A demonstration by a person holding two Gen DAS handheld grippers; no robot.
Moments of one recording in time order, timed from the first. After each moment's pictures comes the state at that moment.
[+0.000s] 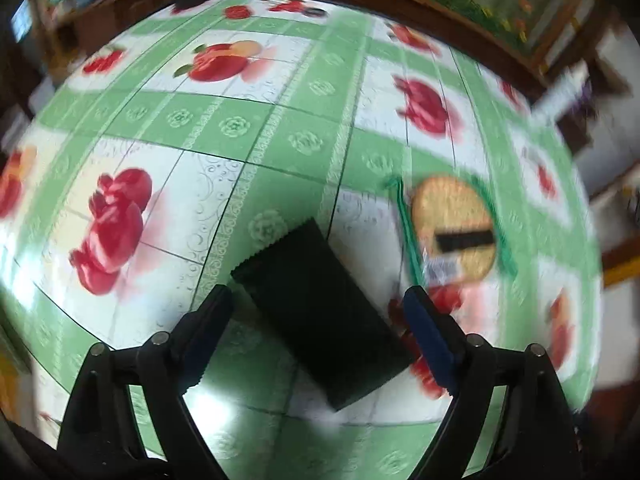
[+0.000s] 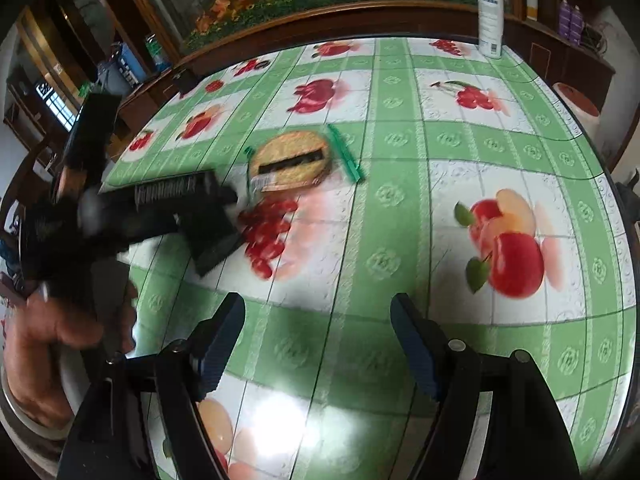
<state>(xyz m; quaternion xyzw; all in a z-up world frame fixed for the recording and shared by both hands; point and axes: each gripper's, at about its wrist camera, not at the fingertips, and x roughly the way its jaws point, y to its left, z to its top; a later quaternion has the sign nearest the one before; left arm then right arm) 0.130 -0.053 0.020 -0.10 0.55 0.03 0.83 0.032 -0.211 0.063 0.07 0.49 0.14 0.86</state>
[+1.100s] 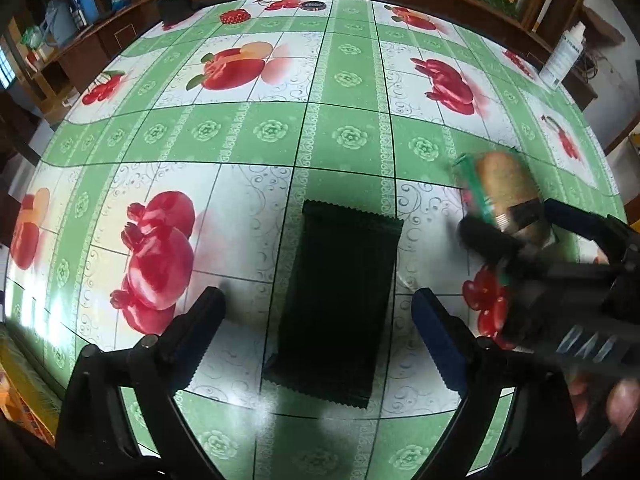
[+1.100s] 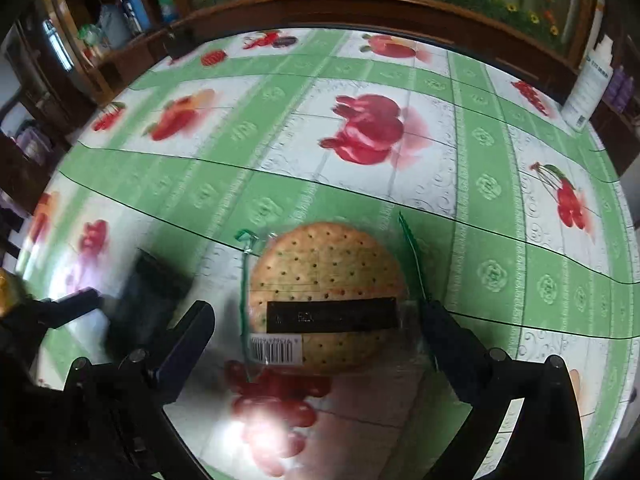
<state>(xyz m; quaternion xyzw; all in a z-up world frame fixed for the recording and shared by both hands) 0.135 -0.013 0.012 -0.03 0.56 0.02 0.83 0.151 -0.140 0.034 -0.03 0.52 0.14 0.84</state>
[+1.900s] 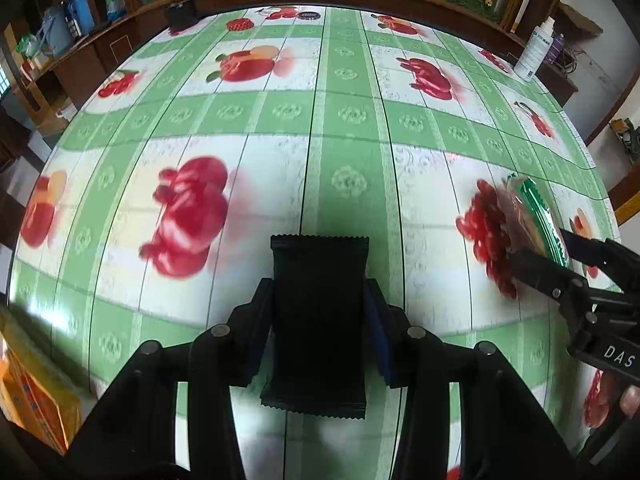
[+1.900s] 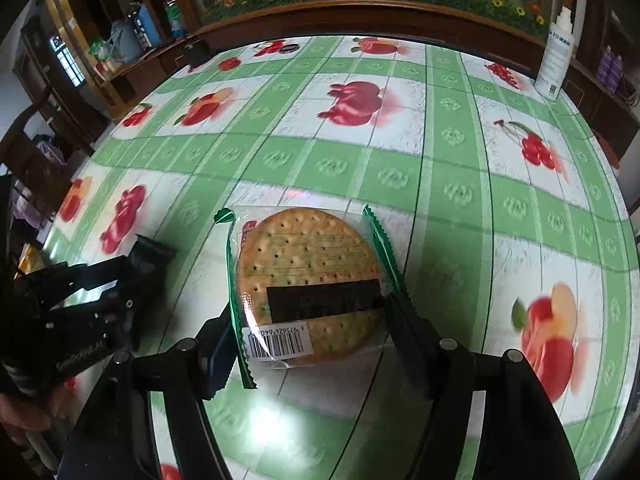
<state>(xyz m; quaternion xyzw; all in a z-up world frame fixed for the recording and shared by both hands) 0.085 0.003 0.024 -0.03 0.54 -0.01 0.84 0.081 -0.166 0.048 -0.01 0.51 0.17 0.85</state>
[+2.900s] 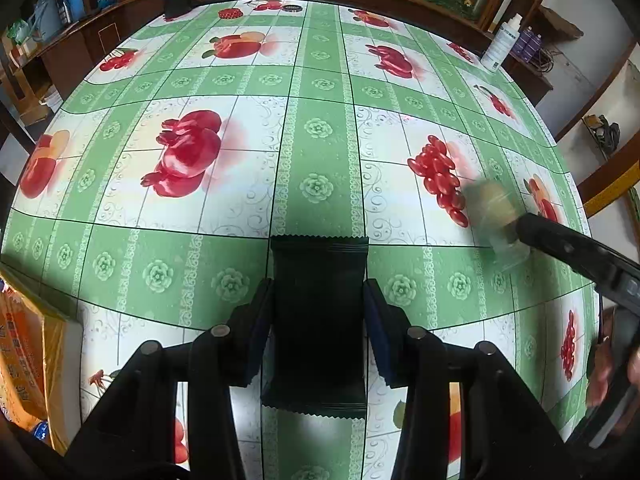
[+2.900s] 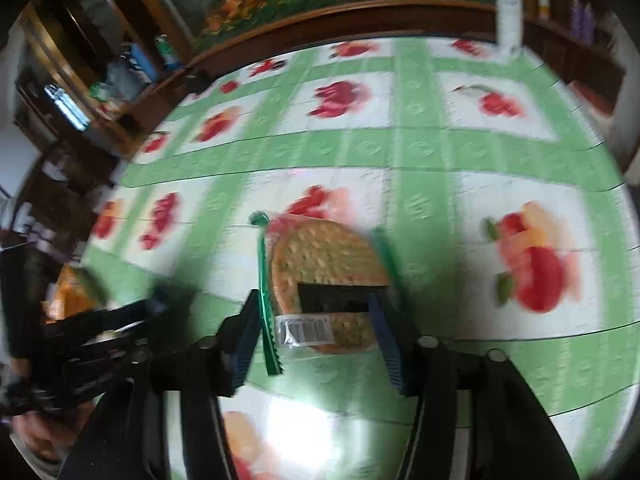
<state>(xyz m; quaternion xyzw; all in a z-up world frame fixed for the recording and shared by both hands) 0.033 0.001 0.034 -0.06 0.54 -0.05 0.84 0.040 -0.197 0.064 0.10 0.50 0.19 0.84</state>
